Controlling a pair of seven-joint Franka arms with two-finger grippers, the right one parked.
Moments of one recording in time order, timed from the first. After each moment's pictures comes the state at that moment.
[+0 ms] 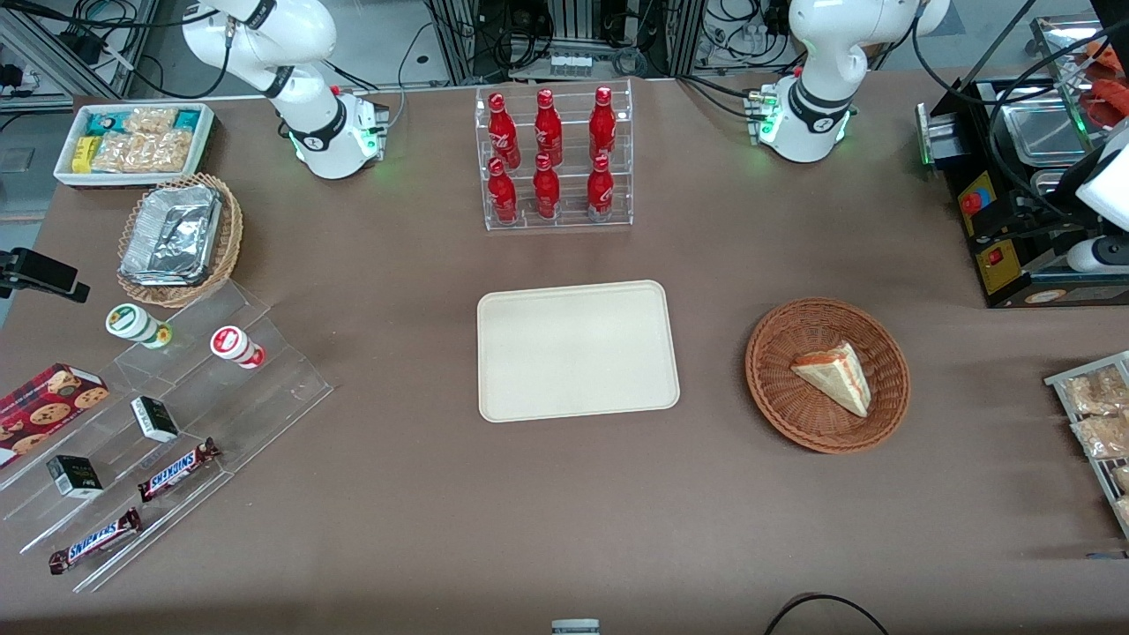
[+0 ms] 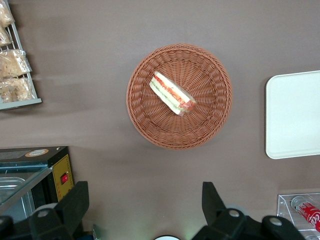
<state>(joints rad) 0.01 -0.01 -0.02 -1.56 0.01 1.50 0.04</state>
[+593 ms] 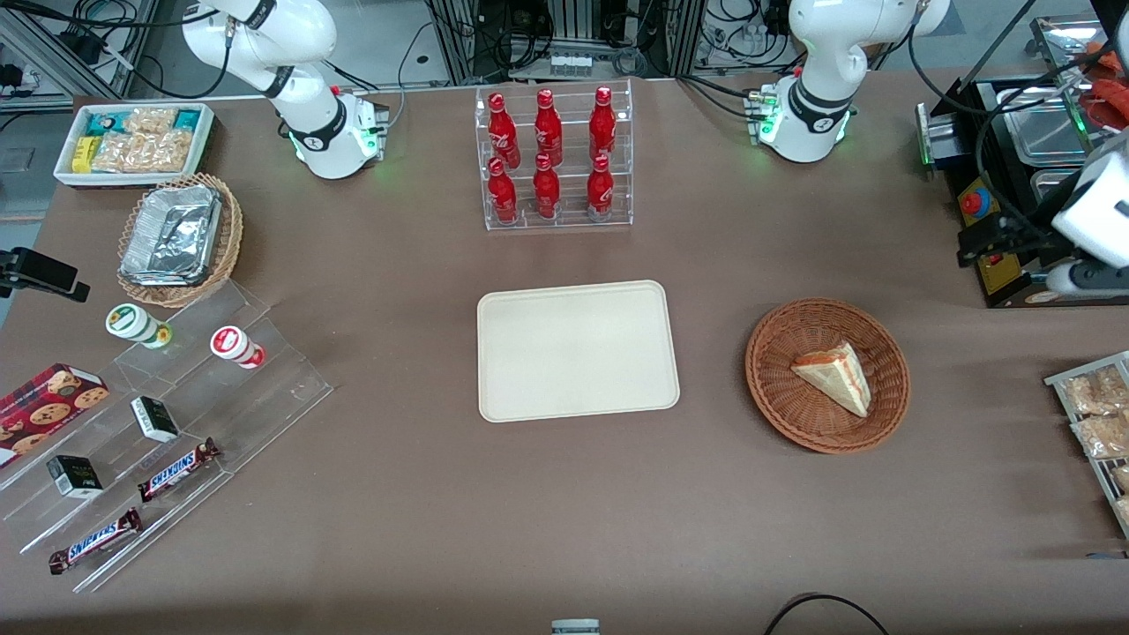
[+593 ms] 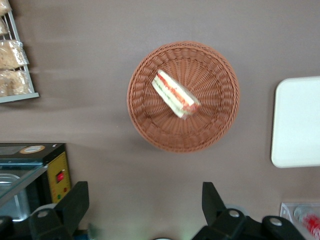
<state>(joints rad) 0.00 0.03 -0.03 -1.62 0.04 1.57 -0.06</state>
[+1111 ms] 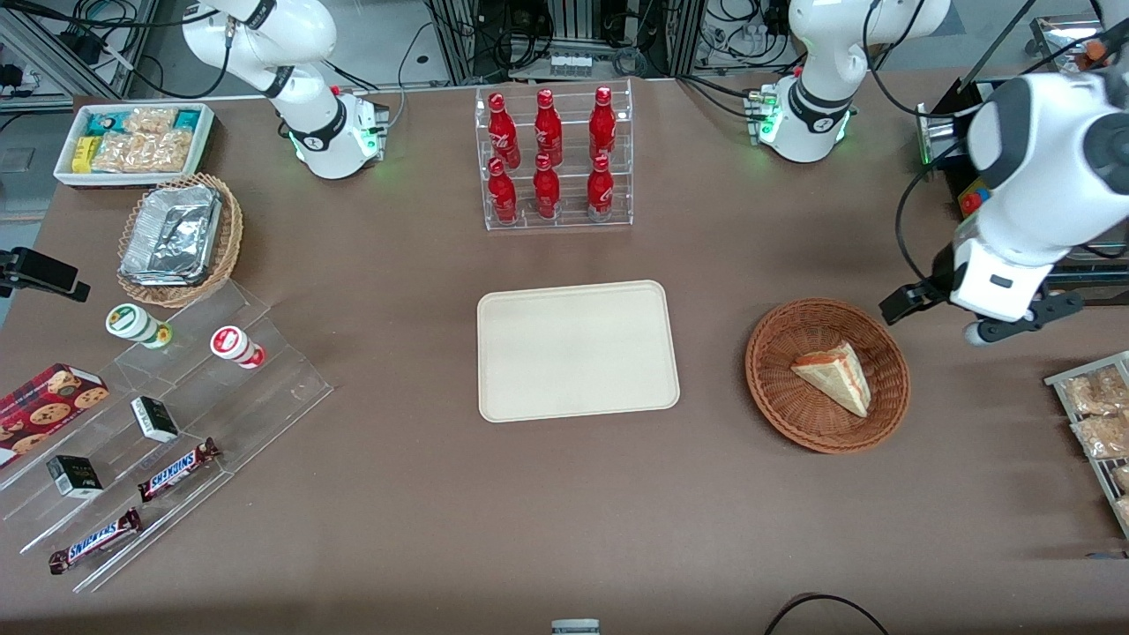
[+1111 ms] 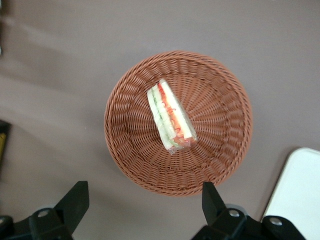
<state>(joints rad) -0.03 -0.03 -0.04 -2.06 0.04 2.03 -0.49</state>
